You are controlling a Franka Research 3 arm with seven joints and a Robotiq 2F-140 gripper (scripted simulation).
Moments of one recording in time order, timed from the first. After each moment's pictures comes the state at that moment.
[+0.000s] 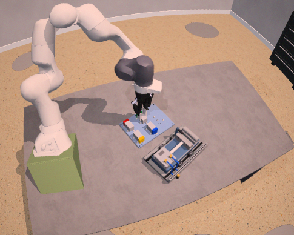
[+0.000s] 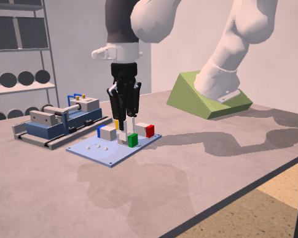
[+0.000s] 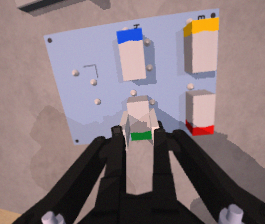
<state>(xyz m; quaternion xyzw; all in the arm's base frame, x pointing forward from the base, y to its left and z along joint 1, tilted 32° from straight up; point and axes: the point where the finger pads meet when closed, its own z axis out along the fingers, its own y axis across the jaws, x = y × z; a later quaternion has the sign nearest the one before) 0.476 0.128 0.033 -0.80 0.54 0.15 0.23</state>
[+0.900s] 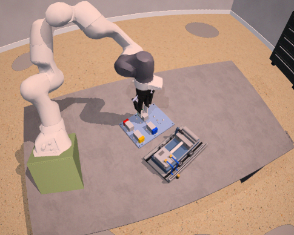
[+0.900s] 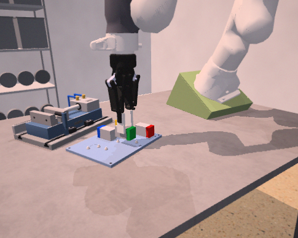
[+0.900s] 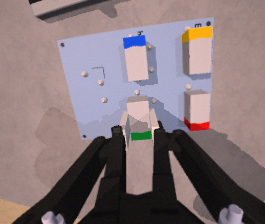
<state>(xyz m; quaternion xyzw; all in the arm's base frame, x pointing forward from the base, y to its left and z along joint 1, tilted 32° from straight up) 0.481 0.114 0.052 -0.80 0.54 0.14 0.23</state>
